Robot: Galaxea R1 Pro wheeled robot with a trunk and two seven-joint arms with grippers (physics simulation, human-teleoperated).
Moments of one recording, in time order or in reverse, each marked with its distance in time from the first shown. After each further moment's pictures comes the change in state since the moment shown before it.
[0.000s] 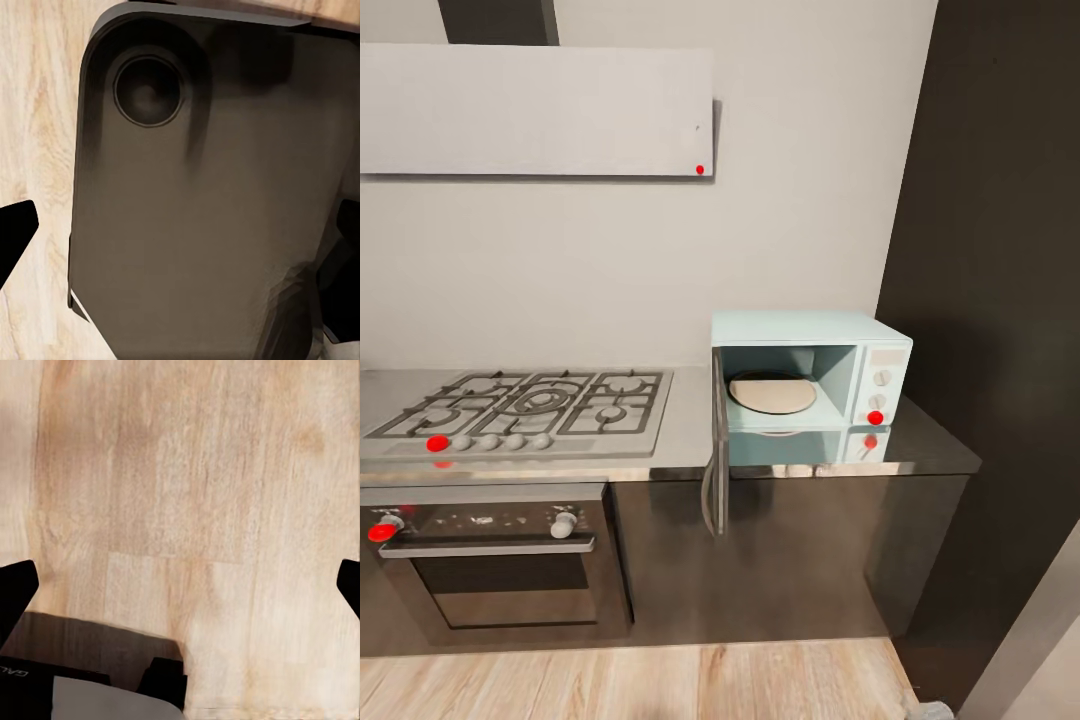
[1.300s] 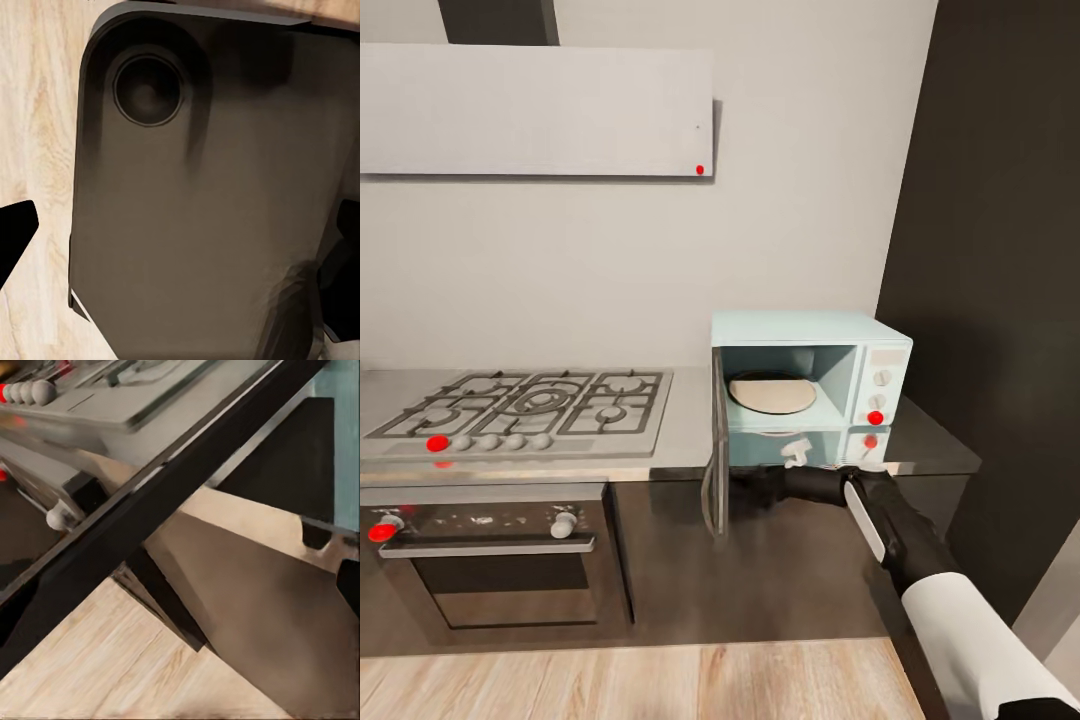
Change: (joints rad) left arm 0.000 0.000 -0.003 0.000 0.000 0.001 0.000; right arm -0.261 0.164 0.156 -0.956 -0.212 0.568 0.484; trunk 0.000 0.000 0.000
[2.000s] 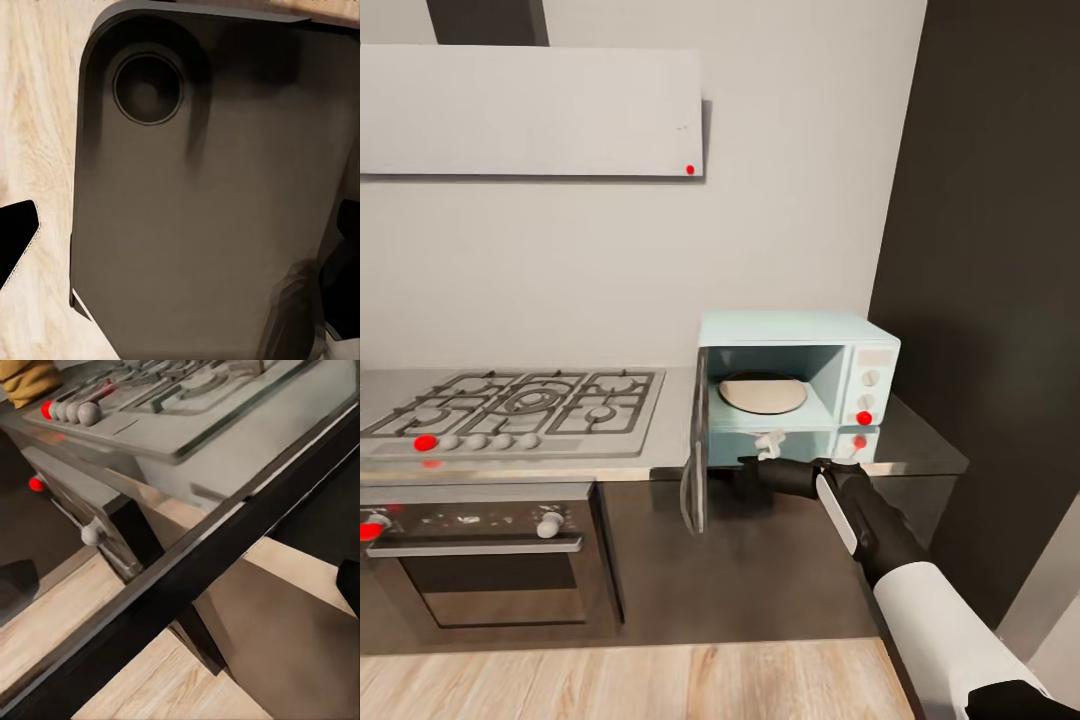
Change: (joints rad) left arm 0.000 0.000 -0.003 0.003 -0.003 -0.002 0.000; right arm -0.033 0.081 0.046 0.019 -0.023 -0.041 -0.018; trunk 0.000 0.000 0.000
